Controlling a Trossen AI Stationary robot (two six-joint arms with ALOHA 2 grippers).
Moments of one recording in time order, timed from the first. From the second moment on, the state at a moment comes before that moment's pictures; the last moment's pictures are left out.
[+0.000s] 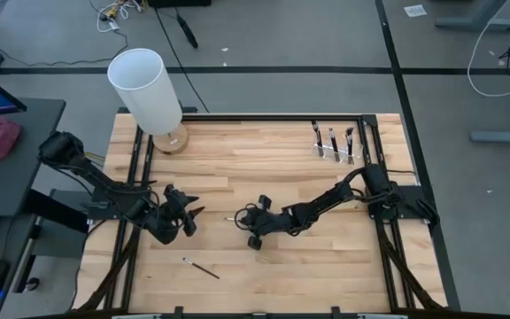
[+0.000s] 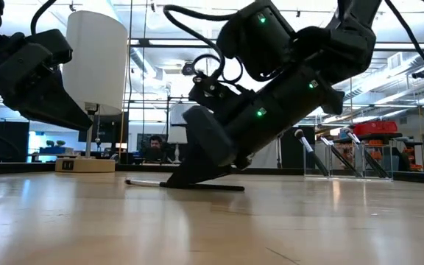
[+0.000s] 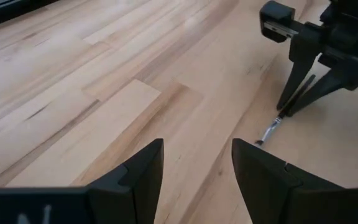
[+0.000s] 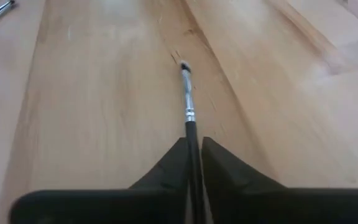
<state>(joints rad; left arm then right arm) -0.63 1.13 0.36 -0.18 -0.92 -0.96 0.26 2.18 1.07 0.34 0.36 0.35</state>
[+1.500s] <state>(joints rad) -0.41 1.93 0.36 1.07 -0.62 -0.54 0.23 2.10 0.67 1.17 0.26 0.38</state>
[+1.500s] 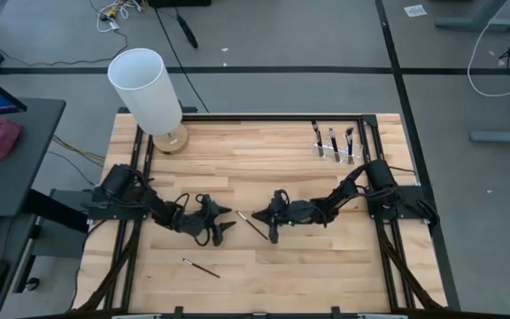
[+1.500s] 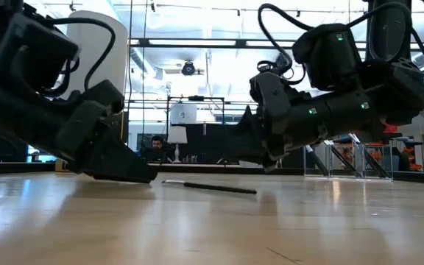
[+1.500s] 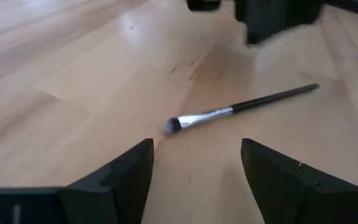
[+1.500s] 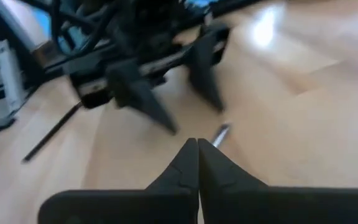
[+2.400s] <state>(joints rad) -0.41 1.93 0.36 1.06 -0.62 -0.51 0.36 2.11 1.02 0.30 0.61 0.61</state>
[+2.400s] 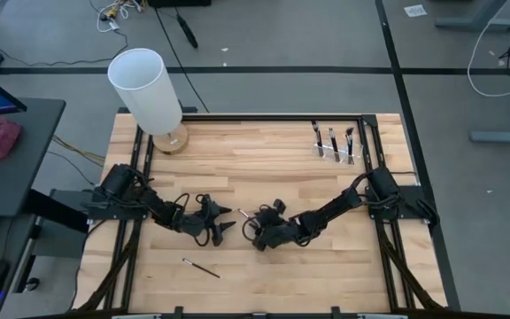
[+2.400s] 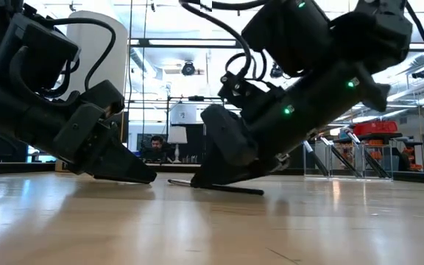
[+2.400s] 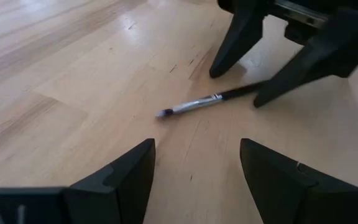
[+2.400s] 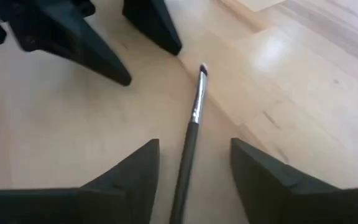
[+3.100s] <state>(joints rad) -0.41 1.93 0.36 1.07 -0.61 -0.51 0.36 2.14 0.79 0.67 0.52 0.60</state>
